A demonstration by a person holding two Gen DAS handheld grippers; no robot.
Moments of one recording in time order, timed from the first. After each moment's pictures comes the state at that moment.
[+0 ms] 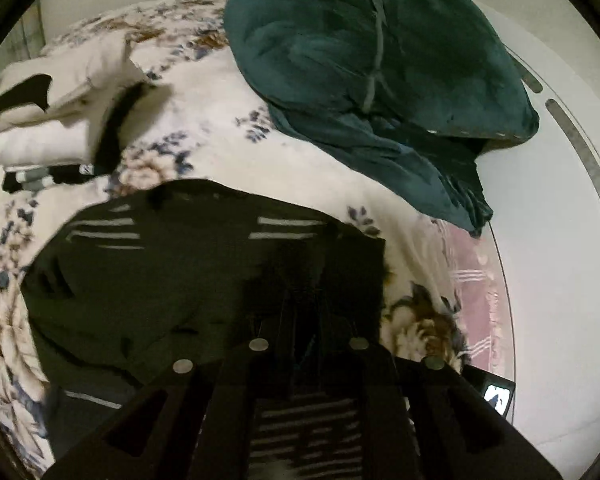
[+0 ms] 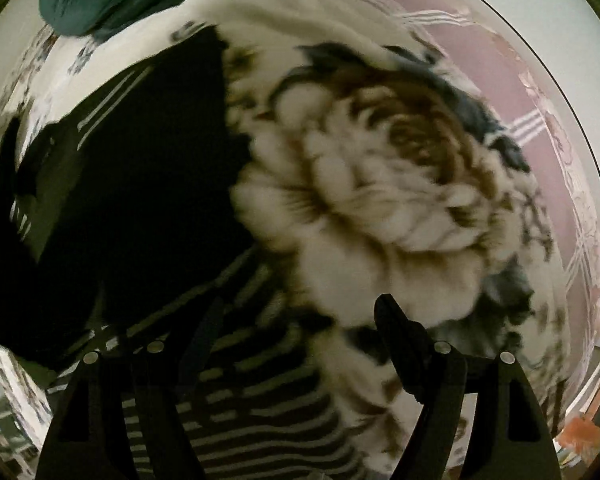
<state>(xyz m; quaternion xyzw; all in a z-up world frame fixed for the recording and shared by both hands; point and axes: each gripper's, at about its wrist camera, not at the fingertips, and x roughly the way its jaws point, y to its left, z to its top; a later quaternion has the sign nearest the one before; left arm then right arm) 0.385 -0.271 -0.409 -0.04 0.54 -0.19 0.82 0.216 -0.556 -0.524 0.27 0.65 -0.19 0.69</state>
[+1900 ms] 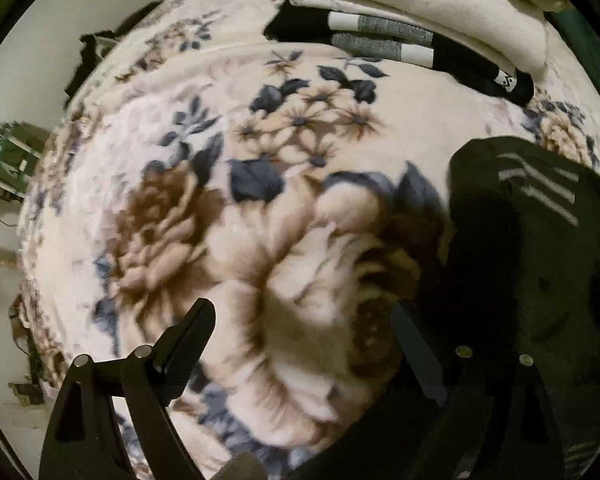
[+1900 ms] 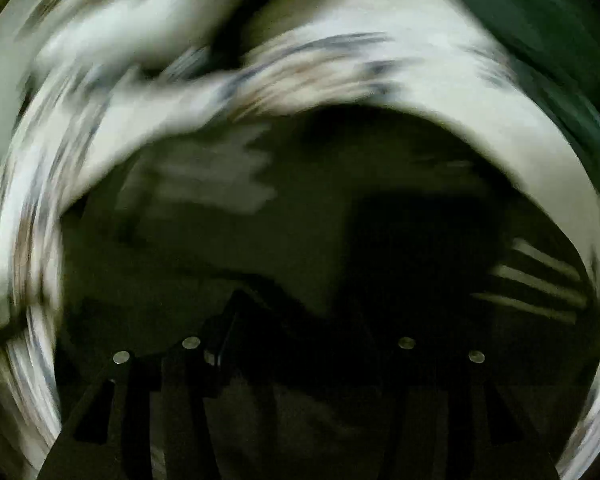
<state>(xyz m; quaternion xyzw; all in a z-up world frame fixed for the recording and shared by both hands) 0.433 0.033 -0.541 -0.02 0.62 0.16 0.77 0.479 -0.302 -0.513 0.04 0.63 0.07 0.77</state>
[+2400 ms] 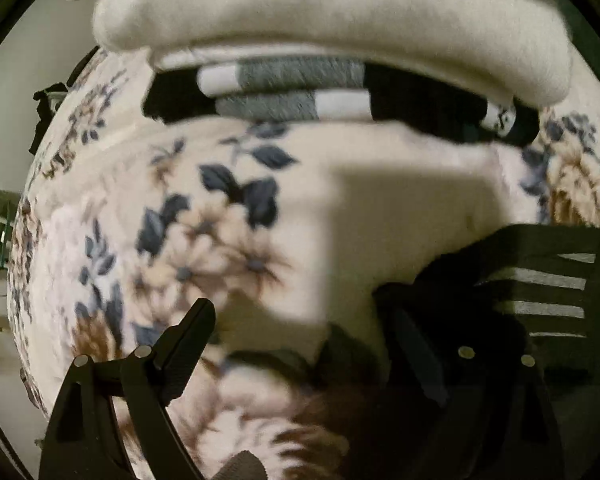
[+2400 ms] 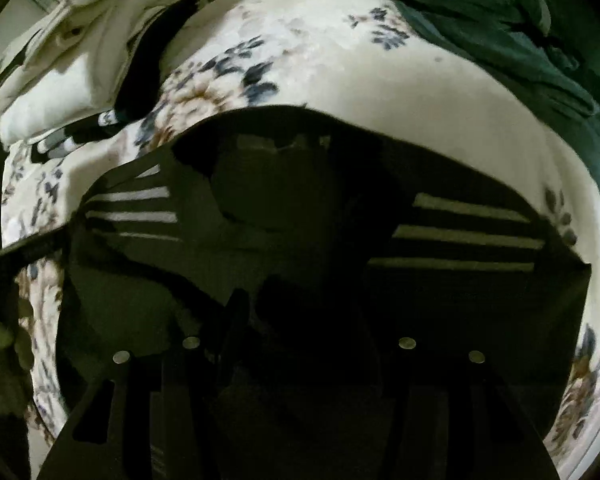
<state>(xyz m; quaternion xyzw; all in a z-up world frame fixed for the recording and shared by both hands) 0.539 0.003 -0.564 0.05 0.61 0.10 0.78 0.464 -0.369 -0.503 0.08 0.65 0.05 0.75</state>
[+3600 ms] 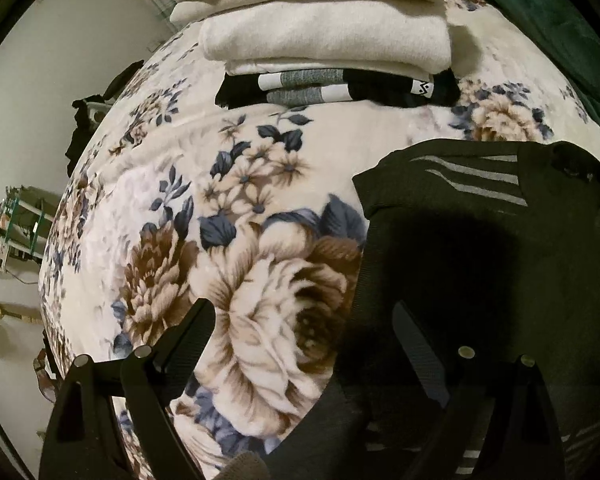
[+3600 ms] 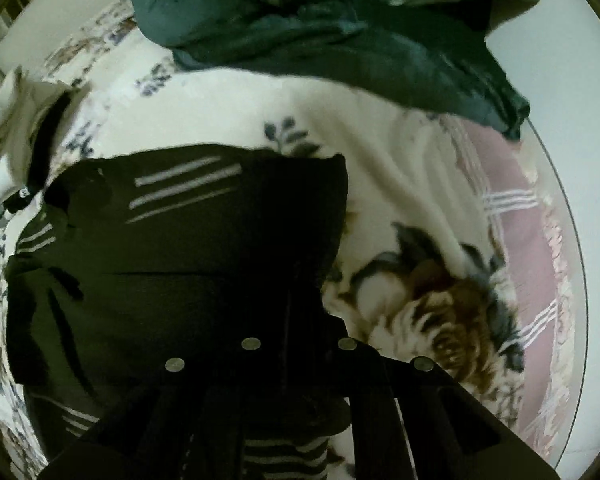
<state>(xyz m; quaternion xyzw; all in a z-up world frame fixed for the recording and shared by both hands) 0.425 -0.035 -0.506 0.08 0.57 0.14 0.81 0.340 -0.535 -0.474 0.12 0.59 -0.13 0.79</state>
